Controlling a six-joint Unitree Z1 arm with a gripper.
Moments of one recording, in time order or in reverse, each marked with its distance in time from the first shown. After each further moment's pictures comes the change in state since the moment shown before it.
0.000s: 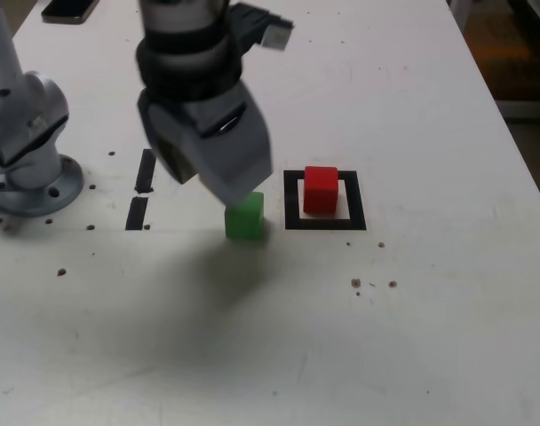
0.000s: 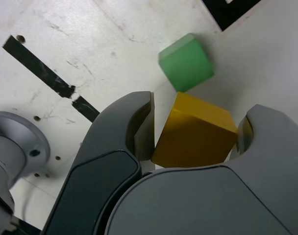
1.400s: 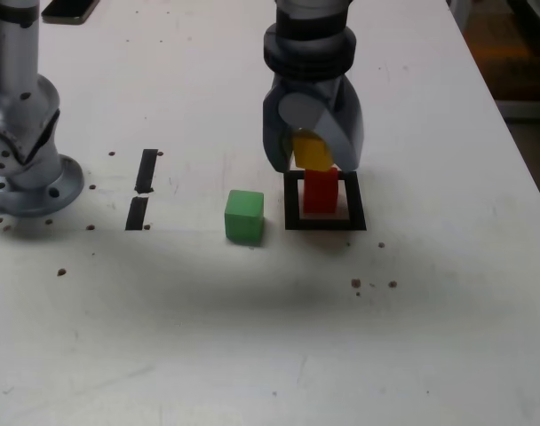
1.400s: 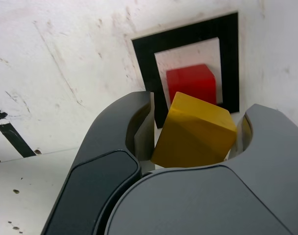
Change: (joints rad) arm 0.327 0.250 -0.194 -0.069 -0.040 -0.150
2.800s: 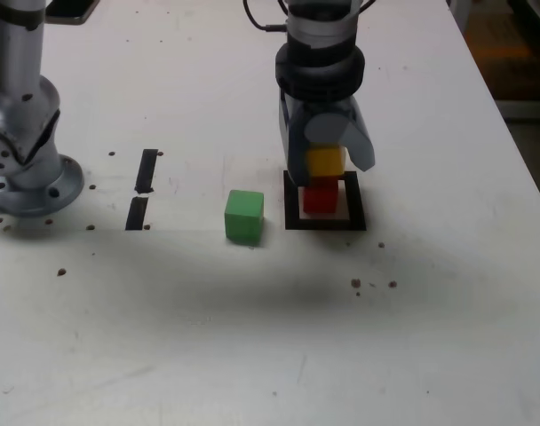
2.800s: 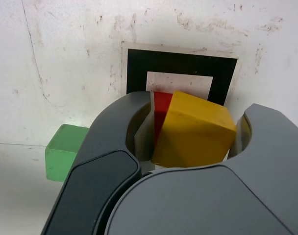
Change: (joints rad) arm -0.014 0.038 0.049 -0.118 0.043 -0.345
